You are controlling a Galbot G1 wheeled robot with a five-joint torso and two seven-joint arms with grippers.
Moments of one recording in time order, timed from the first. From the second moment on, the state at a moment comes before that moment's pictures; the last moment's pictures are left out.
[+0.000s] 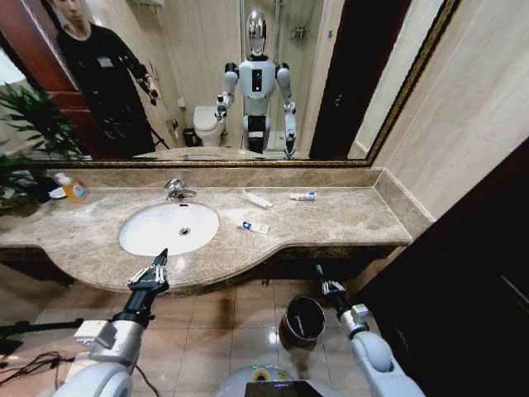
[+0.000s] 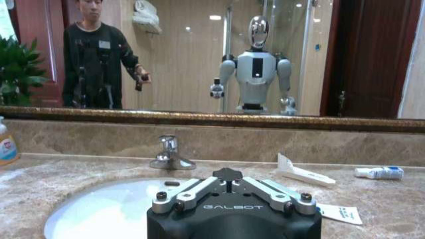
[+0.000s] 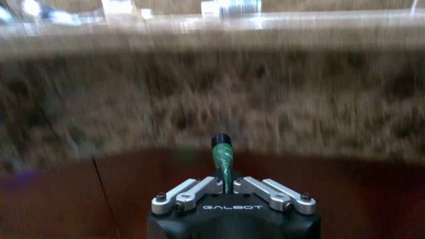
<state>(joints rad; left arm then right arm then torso) 1.83 -1.36 -0.81 -2.47 -0.37 0.17 0.05 -1.46 1.29 0.52 1.52 0.25 0.17 -0.14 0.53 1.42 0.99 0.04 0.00</state>
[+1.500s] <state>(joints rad) 1.83 -1.36 -0.81 -2.47 -0.37 0.17 0.05 -1.28 1.39 0.47 0.92 0.18 0.48 -0.09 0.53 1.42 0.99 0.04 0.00</state>
